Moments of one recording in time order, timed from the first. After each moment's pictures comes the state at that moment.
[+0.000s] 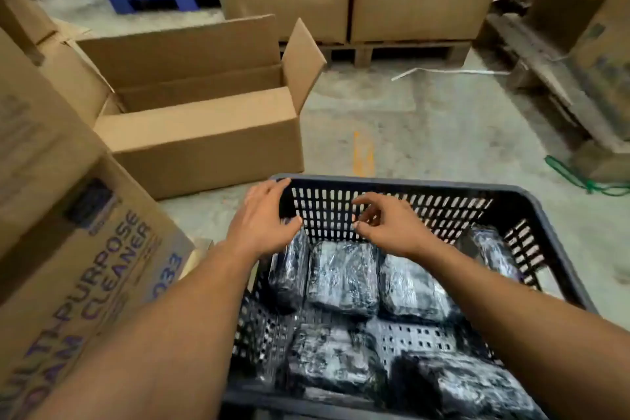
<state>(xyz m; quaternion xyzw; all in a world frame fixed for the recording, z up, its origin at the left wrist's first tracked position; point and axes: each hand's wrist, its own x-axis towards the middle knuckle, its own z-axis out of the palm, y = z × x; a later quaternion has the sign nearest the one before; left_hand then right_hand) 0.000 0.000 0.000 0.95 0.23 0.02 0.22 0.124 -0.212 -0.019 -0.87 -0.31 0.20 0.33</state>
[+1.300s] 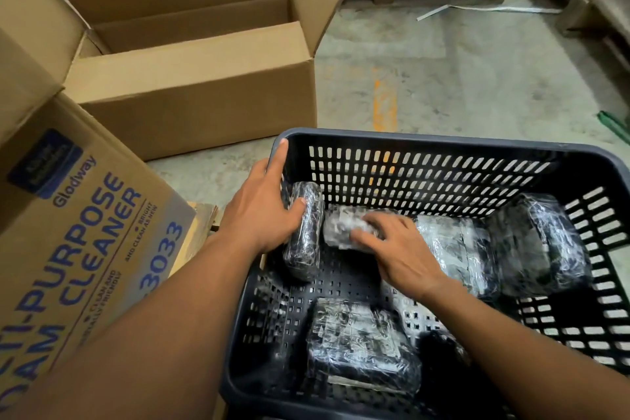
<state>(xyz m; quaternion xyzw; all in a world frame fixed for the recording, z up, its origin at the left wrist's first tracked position) -0.019 0.022 -0.039 0.94 0.25 -0.01 0.25 0.081 -0.208 -0.143 -0.87 -0.48 0.08 0.12</state>
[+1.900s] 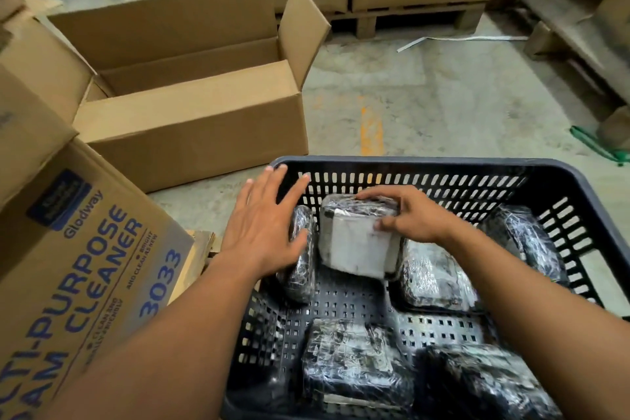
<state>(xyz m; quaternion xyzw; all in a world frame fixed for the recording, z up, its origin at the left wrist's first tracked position) -0.015 0.010 -0.034 0.99 0.13 0.01 0.04 0.155 -0.206 -0.056 -0.79 -0.29 0.35 0.42</state>
